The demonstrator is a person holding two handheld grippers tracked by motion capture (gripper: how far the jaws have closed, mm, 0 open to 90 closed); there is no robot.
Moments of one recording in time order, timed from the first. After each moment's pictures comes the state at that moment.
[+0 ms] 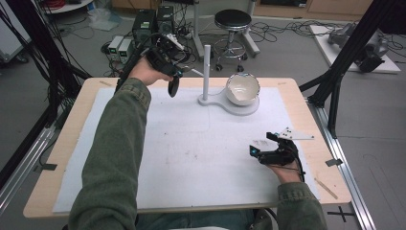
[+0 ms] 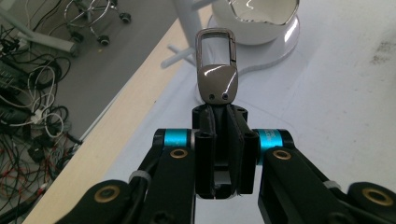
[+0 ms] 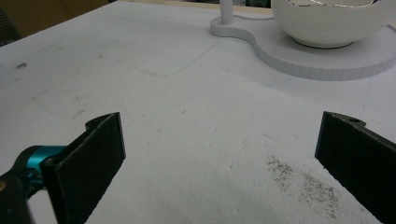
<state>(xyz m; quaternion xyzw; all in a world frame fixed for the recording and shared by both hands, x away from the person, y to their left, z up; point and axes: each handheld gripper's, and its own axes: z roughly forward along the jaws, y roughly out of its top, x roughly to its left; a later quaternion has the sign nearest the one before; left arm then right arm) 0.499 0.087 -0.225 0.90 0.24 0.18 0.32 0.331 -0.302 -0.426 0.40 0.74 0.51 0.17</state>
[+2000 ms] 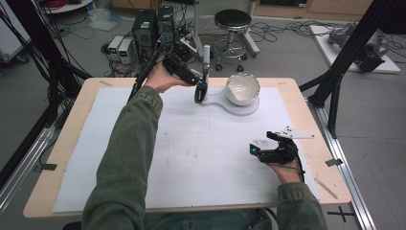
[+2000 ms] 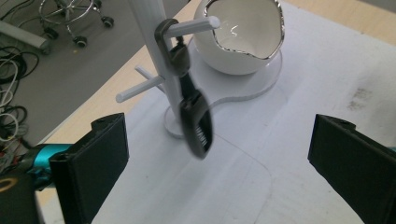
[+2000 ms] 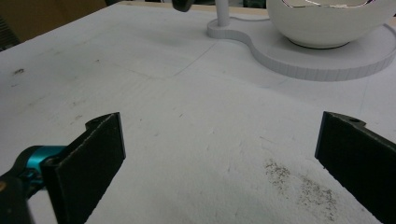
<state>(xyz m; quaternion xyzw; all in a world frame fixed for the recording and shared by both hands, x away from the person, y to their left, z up) 0.510 0.063 -0.254 0.87 0.29 0.14 0.36 0.334 -0.302 -0.425 0.40 0.74 0.52 0.17</state>
